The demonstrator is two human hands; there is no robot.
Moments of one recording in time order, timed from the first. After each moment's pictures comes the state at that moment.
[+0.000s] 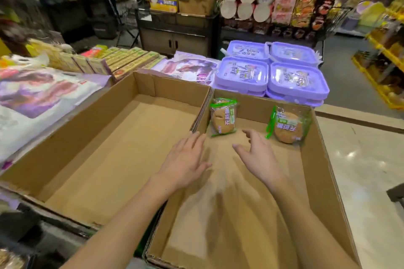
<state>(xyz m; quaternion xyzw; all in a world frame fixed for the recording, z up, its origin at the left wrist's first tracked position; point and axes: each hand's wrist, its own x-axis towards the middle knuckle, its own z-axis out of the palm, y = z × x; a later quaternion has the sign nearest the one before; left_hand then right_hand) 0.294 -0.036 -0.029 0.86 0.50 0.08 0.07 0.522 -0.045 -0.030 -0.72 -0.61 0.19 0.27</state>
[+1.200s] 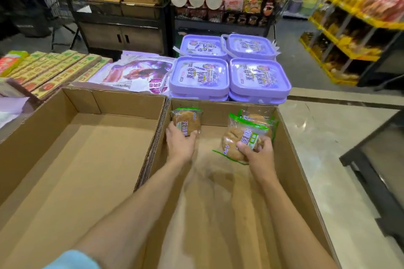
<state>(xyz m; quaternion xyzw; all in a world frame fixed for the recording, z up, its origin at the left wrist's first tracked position) 0.422 0.117 -0.070 0.58 0.63 0.34 0.38 0.600 -0.002 -0.061 -0.66 -0.28 0.34 0.62</state>
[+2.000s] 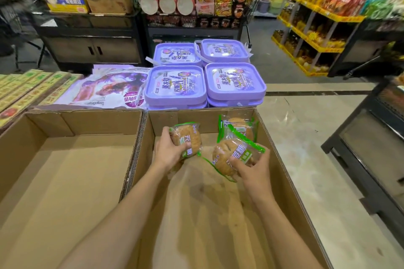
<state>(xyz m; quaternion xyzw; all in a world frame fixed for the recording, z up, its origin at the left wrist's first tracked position) 0.436 0.144 -0.081 0.67 0.55 0.30 0.40 0.597 -0.038 -0.054 -0.64 -0.22 0.33 0.65</state>
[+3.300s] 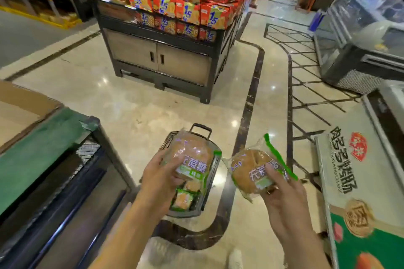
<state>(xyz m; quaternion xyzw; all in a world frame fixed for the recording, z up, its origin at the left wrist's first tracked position) 0.337 -0.528 -0.059 0.48 0.19 -0.11 0.85 0.285 -0.762 -0.033 -0.48 0.27 -0.11 0.83</state>
